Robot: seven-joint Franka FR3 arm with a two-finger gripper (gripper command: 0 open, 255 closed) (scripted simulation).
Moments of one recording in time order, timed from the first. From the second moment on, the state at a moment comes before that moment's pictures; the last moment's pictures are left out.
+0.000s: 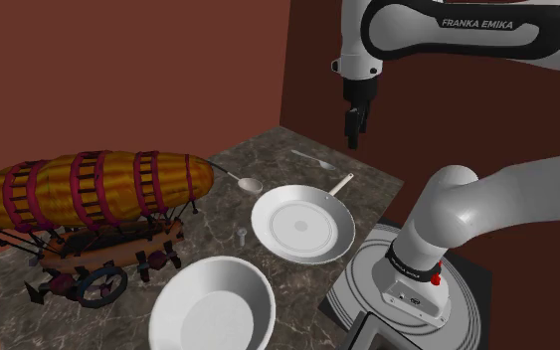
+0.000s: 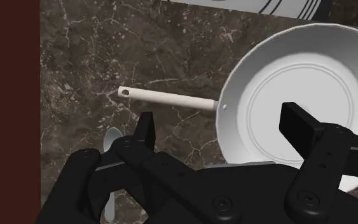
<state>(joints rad) -0.01 -0.82 0.04 -2.45 -0.06 1.43 -0.16</state>
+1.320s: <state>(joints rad) 0.01 -0.25 0.15 -2.31 0.09 1.97 0.06</state>
